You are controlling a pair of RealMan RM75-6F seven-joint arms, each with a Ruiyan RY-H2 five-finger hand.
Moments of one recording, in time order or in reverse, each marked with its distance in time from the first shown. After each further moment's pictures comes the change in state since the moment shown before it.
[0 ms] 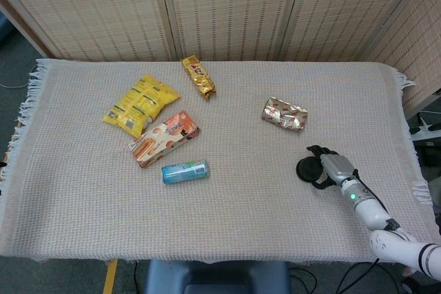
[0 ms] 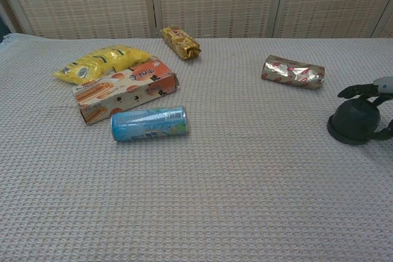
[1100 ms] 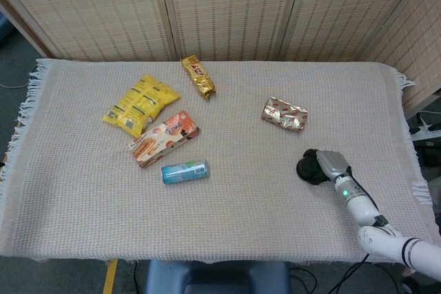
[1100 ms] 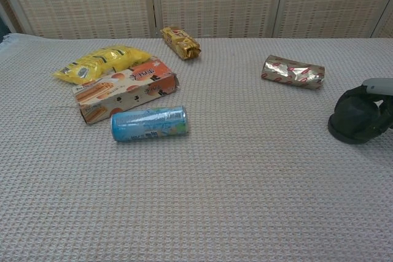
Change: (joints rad) left arm 0.007 0.006 -0.001 0.003 0.006 0.014 -0.019; right arm 0.037 -0.099 -0.029 0.105 0.027 0.064 -0.010
